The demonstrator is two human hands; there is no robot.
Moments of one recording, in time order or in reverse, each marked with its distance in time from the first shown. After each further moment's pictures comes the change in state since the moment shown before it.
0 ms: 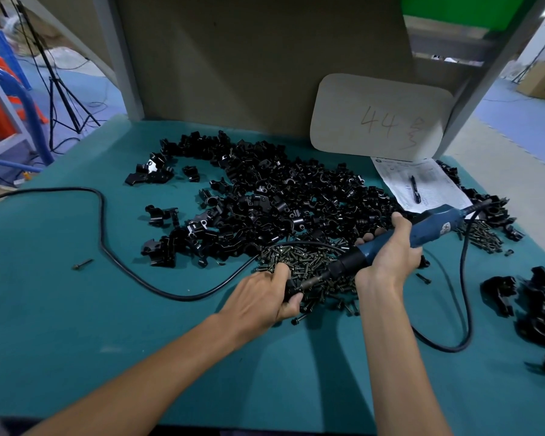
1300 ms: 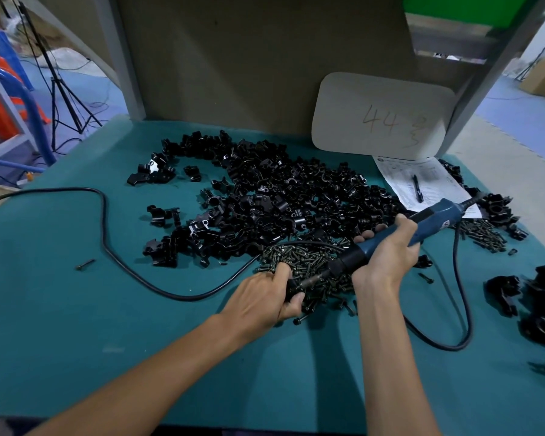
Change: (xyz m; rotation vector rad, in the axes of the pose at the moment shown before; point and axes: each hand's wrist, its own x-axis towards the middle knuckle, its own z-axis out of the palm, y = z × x) left_hand 0.000 0.003 -0.004 -0.039 -0.015 -0.035; right_hand -0.005 0.005 0.006 0.022 -0.026 -0.021
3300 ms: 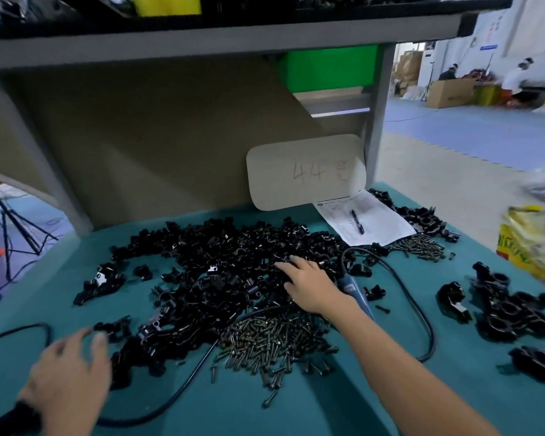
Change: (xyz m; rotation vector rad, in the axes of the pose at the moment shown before) left_hand -0.033 -0.126 -0.103 0.255 0.529 -0.916; right_hand 0.099 0.012 -0.002 -1.821 -1.003 -0.448
